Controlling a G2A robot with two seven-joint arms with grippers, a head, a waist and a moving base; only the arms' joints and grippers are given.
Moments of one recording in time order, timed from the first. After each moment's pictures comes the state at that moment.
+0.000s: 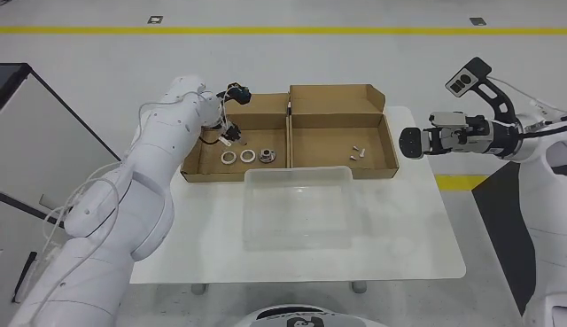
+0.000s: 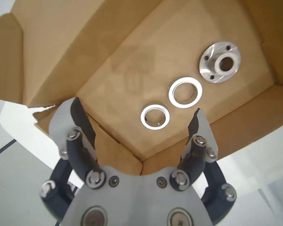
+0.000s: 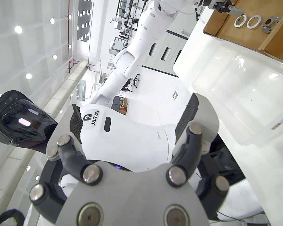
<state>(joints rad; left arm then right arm) 0.35 -1.46 -0.63 -0.32 0.87 -0.58 -0.92 -1.21 -0.93 1.70 -1.69 0.59 0.22 1.54</state>
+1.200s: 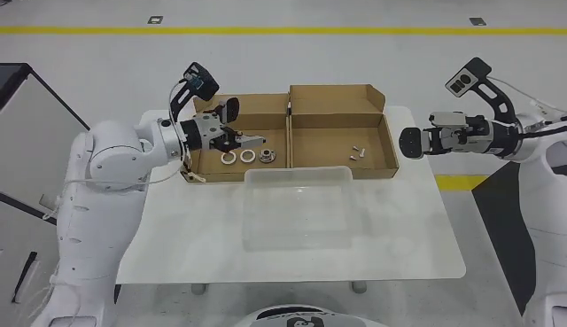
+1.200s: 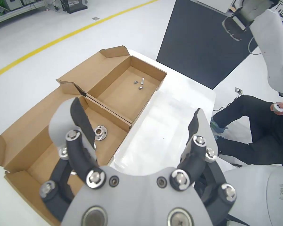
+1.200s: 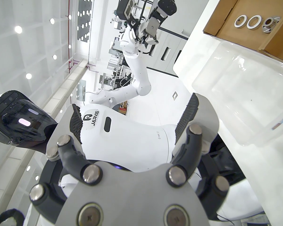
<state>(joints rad) 1.21 -1.12 -1.47 -1.90 0.39 -0.53 -1.06 -1.21 -0.93 1.70 -1.69 0.59 0.22 1.54</state>
